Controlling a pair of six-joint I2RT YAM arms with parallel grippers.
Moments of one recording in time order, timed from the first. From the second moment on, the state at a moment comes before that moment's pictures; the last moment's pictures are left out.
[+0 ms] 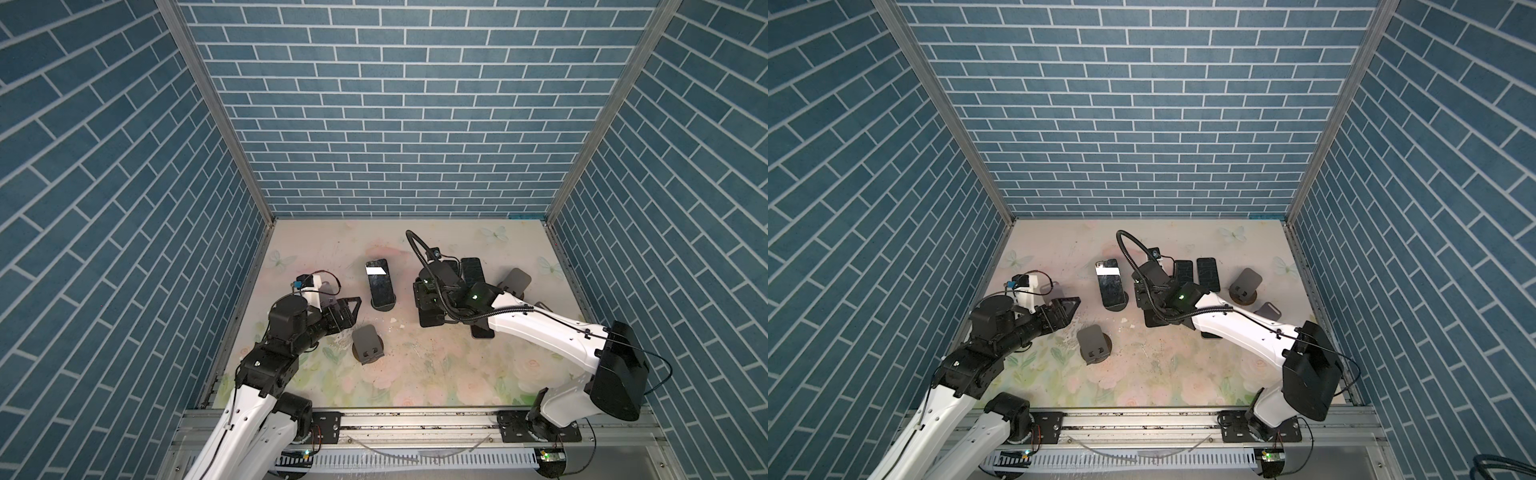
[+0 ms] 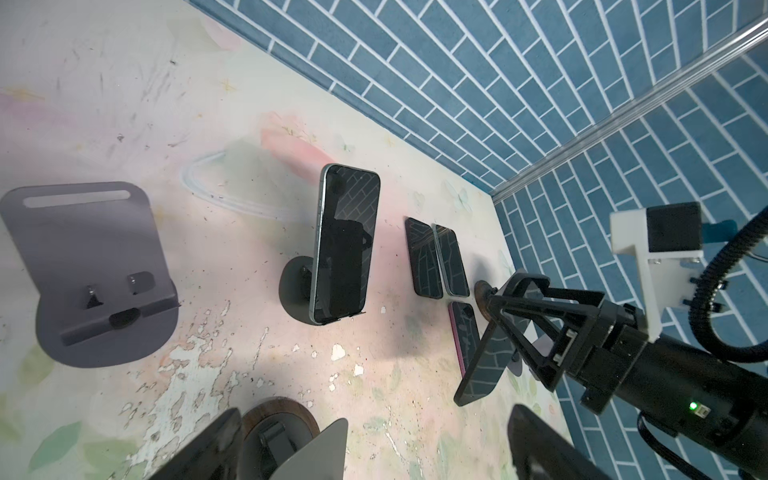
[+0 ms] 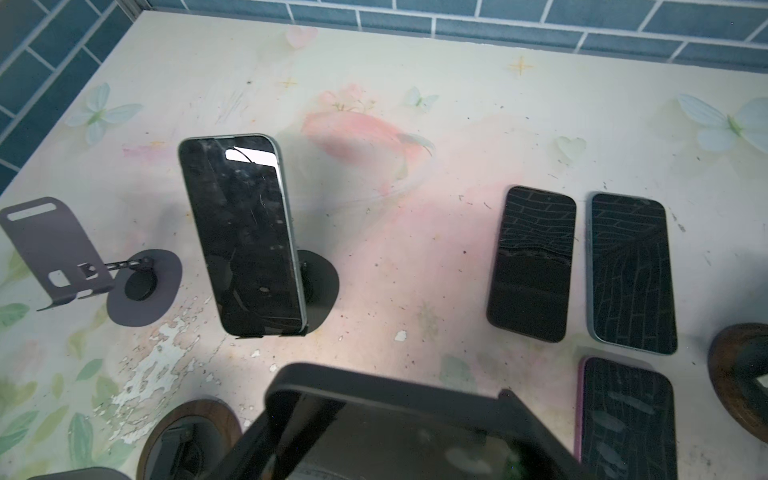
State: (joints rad) left arm -0.36 0.63 0.64 -0.48 0.22 -0.66; right arm 0.96 1.50 1.18 -0.49 0.39 0.51
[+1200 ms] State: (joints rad) left arm -0.77 1.15 0.86 -0.32 -0.02 -0.57; right arm 0.65 1.46 0.89 -0.49 0.06 0.53
